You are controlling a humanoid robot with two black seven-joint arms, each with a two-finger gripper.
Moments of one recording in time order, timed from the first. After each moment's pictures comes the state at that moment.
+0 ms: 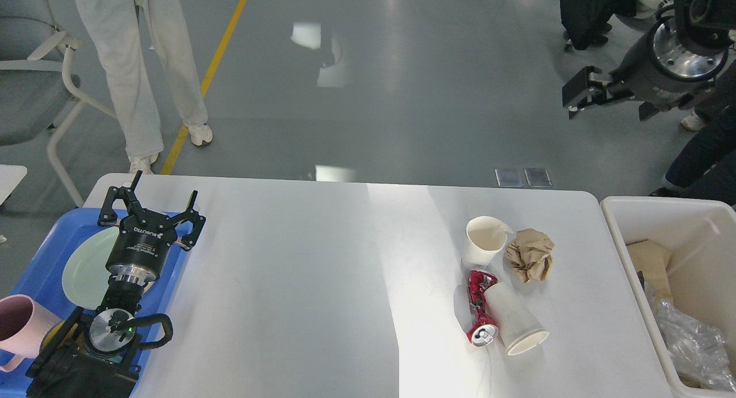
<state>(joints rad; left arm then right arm) -0.35 0.10 -1.55 -0.66 0.30 -0.64 -0.16 2.29 -0.30 -1.42 1.32 -0.14 0.64 -0.04</state>
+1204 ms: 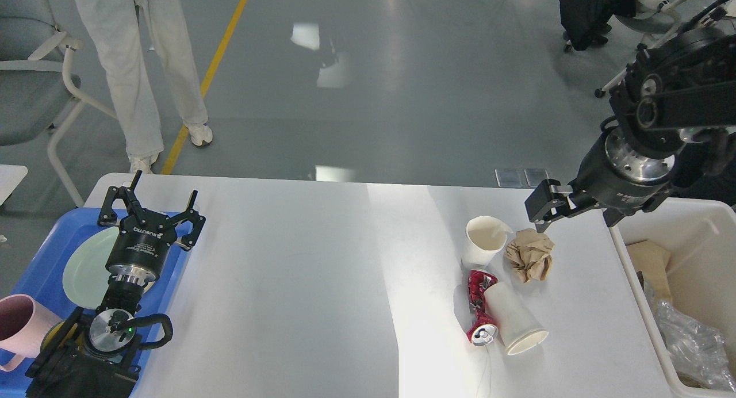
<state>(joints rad) -0.35 0.10 -1.55 -0.66 0.30 -0.64 -0.16 2.26 -0.23 -1.37 1.55 -0.15 0.58 -0.04</state>
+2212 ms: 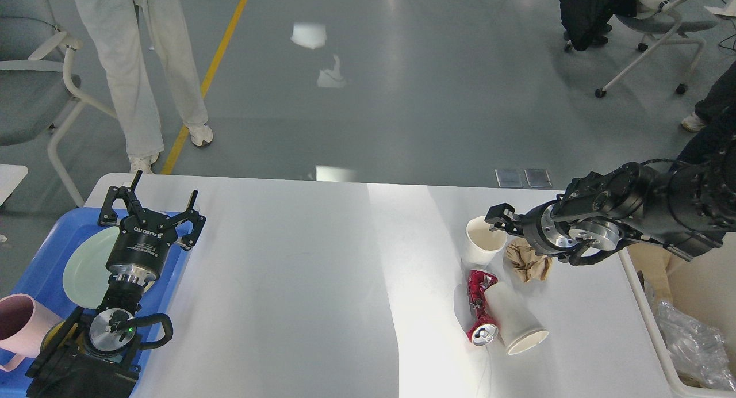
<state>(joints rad) -0.35 0.10 -1.55 -0.67 0.30 -0.64 -0.16 1.57 -0.19 -1.20 1.13 0.28 0.04 -0.04</state>
